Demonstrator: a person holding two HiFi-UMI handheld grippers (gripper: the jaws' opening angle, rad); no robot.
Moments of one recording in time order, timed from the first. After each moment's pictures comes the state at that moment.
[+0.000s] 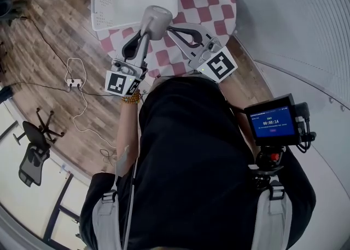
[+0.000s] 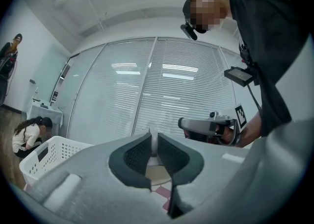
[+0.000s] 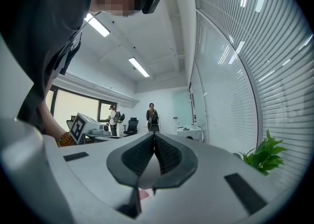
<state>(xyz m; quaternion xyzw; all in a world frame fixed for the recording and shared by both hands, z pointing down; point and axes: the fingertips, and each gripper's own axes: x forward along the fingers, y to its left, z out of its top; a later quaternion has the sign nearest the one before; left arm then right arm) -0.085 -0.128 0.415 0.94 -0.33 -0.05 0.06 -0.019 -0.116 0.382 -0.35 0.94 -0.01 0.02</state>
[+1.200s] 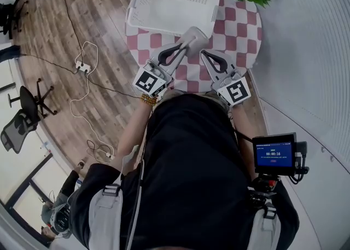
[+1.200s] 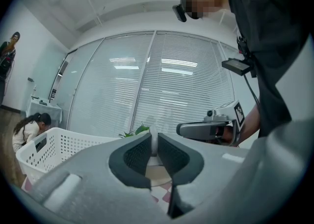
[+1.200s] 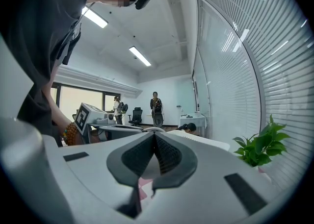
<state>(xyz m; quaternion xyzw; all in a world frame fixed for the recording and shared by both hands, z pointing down) -0.072 -0.121 0.452 0.94 -0.32 -0.02 0.07 -0.017 -0.106 0.439 -0.32 0.95 -0.03 -0.05</state>
